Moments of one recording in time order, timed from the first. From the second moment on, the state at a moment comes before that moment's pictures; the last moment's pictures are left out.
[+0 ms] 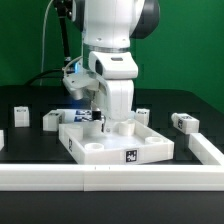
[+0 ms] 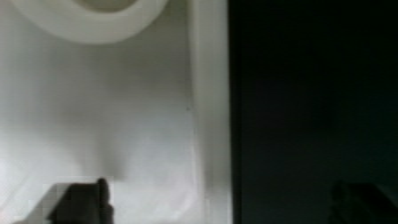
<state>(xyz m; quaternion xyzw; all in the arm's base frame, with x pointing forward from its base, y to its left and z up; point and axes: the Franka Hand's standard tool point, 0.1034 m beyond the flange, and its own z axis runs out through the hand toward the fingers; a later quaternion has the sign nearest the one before) 0.428 -0.018 0.016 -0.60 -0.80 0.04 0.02</state>
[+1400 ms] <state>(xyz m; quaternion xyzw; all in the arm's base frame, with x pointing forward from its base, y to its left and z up) 0.440 0.017 0.016 -0.67 -0.74 0.03 0.01</state>
